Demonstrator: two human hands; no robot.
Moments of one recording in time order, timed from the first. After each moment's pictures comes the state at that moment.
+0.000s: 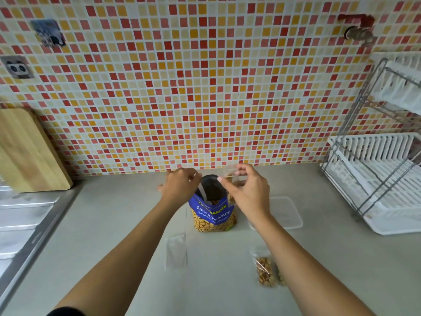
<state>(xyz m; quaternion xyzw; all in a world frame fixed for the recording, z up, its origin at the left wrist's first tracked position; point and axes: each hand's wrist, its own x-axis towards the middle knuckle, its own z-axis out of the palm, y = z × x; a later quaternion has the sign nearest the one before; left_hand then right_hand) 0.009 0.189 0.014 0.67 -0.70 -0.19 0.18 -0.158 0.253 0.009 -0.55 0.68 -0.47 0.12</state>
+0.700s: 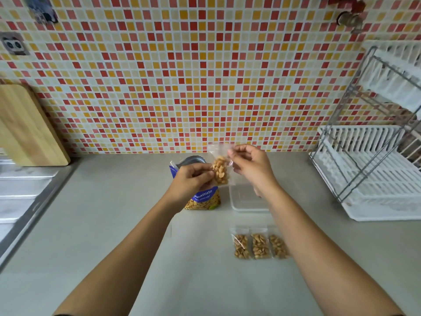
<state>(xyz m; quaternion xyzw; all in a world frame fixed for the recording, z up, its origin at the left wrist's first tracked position) -0.041 0.271 0.020 0.43 -0.56 -0.58 0.40 -0.211 0.279 0.049 -0.47 0.56 -0.53 0.42</state>
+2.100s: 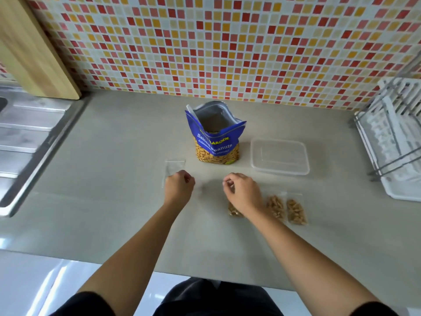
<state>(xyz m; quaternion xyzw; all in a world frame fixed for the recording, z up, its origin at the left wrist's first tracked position) 0.005 0.307 -0.135 0.77 -0.52 -0.29 0.22 -0.177 0.320 -0.135 -0.71 0.65 -0.20 0.21</state>
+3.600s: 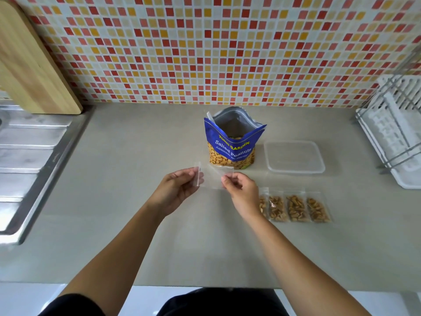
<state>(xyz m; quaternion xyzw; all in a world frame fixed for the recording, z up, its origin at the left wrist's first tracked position) 0.084 0.294 -0.099 0.47 -0.26 -0.74 0.41 -0.095 0.320 -0.131 -0.41 0.62 -0.50 0.44</state>
